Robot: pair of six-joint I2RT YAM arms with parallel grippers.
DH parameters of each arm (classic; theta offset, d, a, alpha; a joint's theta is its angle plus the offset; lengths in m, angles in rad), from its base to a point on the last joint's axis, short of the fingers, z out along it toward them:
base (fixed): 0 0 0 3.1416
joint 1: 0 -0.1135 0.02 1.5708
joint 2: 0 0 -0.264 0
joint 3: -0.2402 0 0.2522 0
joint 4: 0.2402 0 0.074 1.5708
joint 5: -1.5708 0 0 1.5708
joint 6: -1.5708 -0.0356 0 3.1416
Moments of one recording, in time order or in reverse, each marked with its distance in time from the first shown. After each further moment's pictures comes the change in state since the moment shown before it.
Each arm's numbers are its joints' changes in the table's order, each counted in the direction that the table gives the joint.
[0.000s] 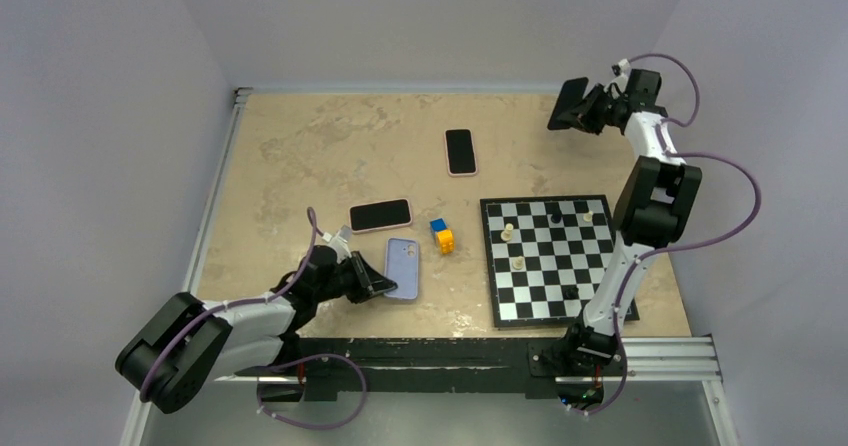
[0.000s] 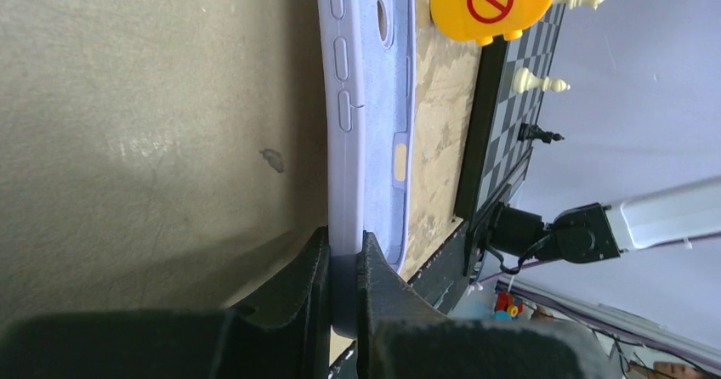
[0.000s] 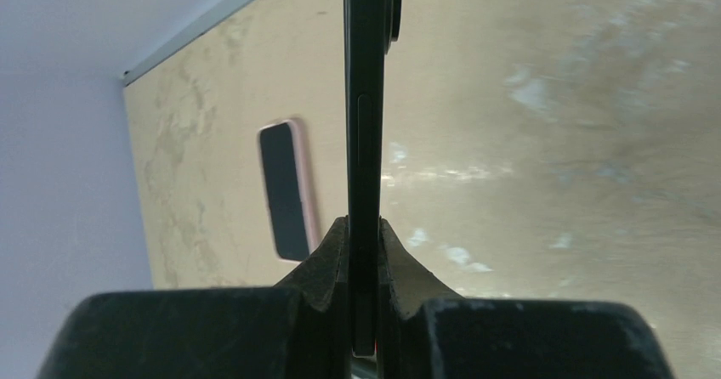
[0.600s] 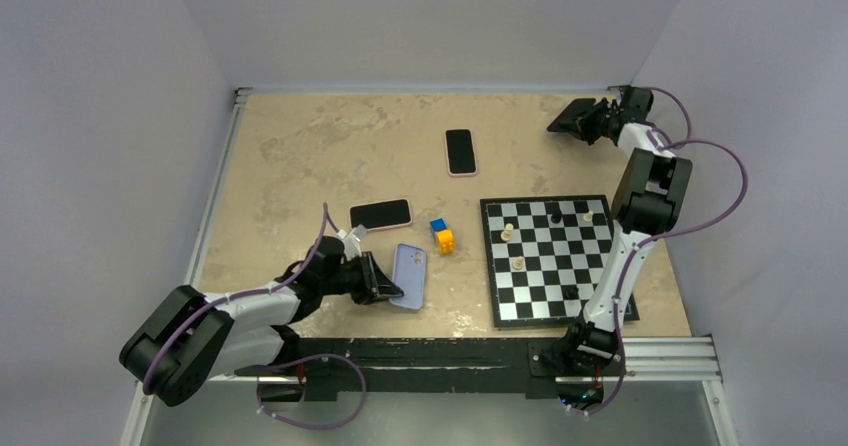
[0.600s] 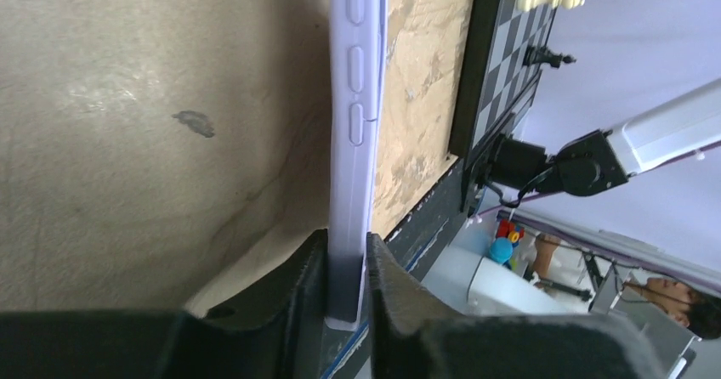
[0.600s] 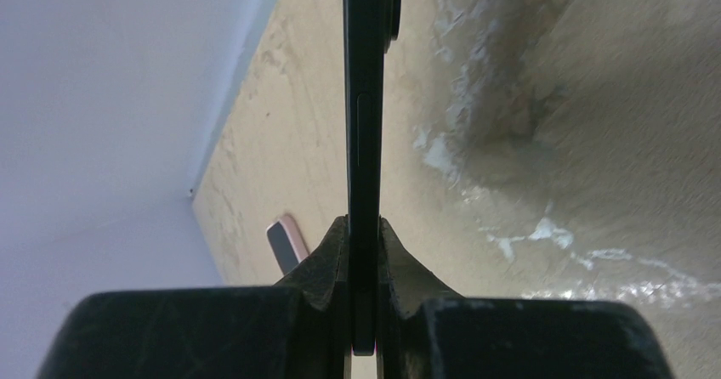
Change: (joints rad) left arm 0.006 0.043 -0.092 0.132 -0.177 -0.063; right arm 0.050 0.221 -0.018 -0.188 -0.084 -0.391
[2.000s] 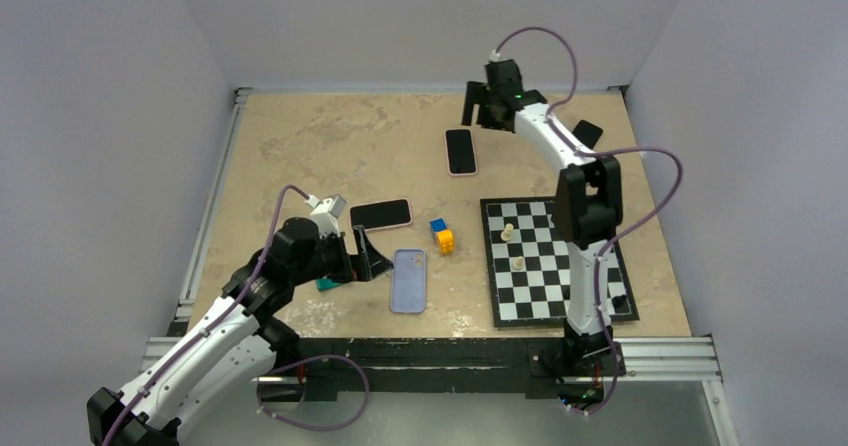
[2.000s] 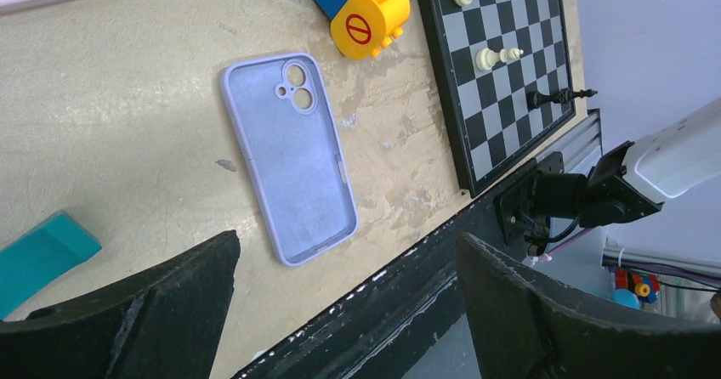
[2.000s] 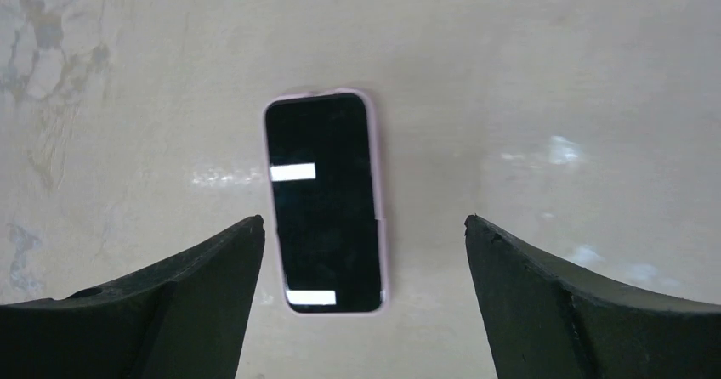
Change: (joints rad) left arm -0.002 -0.517 -0.365 0.802 0.270 -0.358; right arm -0.576 -0.170 -0.120 0.319 -0.722 0.464
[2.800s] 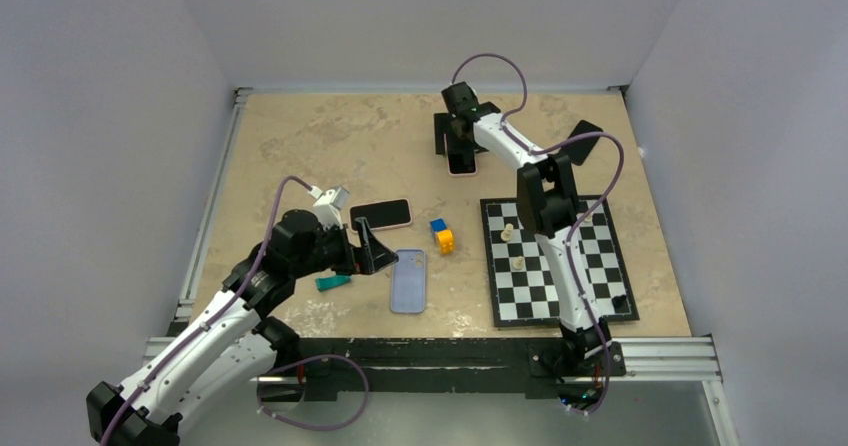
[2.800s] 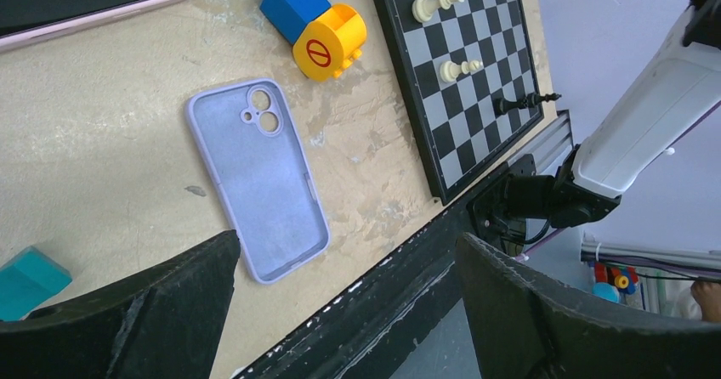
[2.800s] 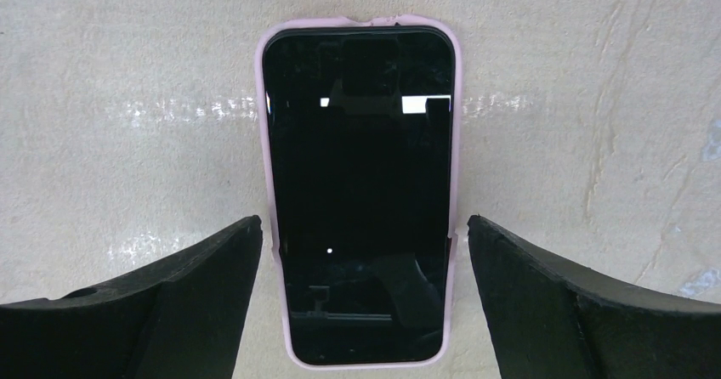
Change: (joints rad) left arm 0.000 0.042 -0.052 -0.042 -0.036 0.001; right arm -0.154 0.323 -0.255 0.158 -0.098 0.037
